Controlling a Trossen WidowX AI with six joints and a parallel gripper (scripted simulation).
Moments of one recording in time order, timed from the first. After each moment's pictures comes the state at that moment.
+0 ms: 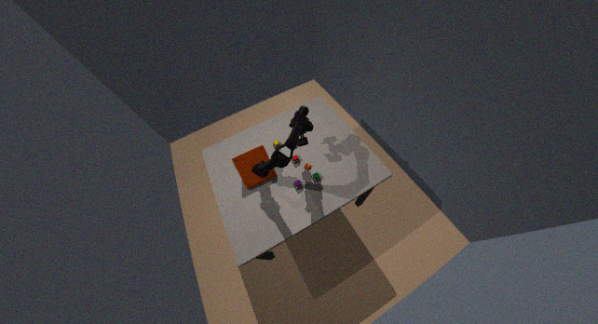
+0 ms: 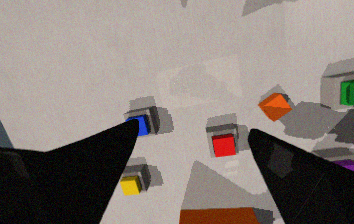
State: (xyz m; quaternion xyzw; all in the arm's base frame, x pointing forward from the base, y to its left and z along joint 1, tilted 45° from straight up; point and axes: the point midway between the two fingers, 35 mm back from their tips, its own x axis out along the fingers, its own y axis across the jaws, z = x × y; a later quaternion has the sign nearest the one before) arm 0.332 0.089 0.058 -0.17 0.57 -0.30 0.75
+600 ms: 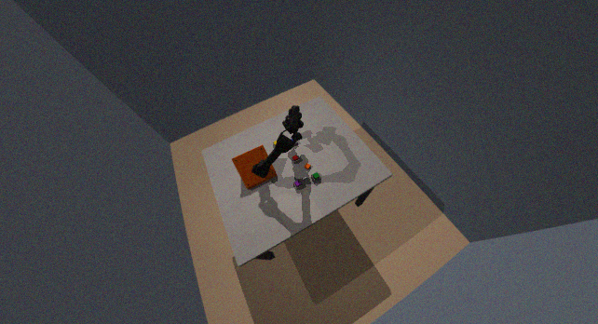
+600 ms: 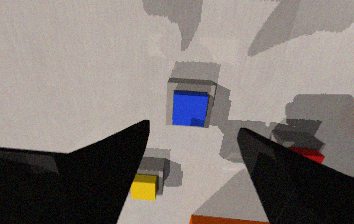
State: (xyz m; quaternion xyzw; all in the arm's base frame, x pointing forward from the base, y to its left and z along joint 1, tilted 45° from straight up) arm 0.312 0.106 -0.072 -0.26 0.65 -0.26 0.66
